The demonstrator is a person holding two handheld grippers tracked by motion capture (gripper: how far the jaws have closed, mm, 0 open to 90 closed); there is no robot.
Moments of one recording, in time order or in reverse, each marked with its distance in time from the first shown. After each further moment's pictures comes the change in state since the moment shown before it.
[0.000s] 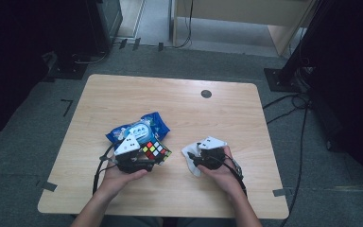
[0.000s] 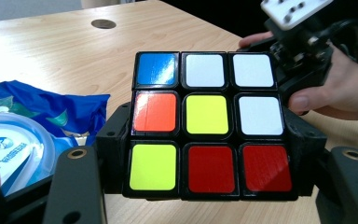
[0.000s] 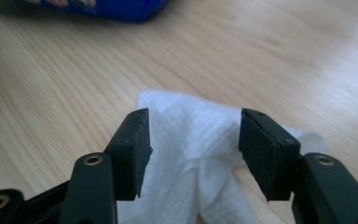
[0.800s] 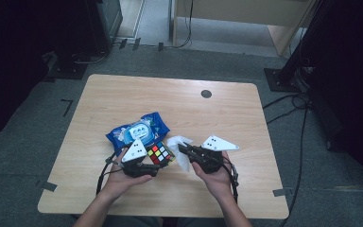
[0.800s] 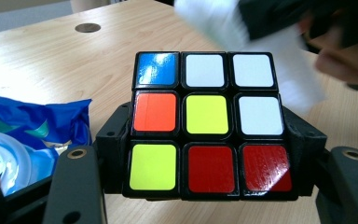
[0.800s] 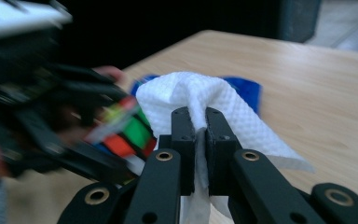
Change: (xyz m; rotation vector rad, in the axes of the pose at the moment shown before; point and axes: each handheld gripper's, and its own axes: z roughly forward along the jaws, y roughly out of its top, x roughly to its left) left arm -0.015 -0.006 0.011 0.018 -0.011 0.120; right arm 0.046 0.050 -0.062 -0.357 0.221 0.194
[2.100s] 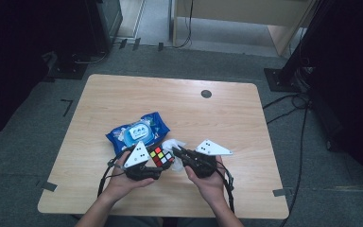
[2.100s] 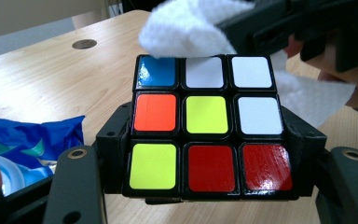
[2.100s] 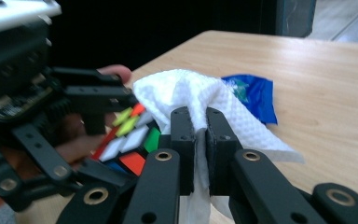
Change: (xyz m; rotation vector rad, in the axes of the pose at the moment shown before) left arm -0.010 0.003 -0.002 -0.030 0.013 0.057; right arm 0.015 -0.010 0.010 0.008 -0.036 0.050
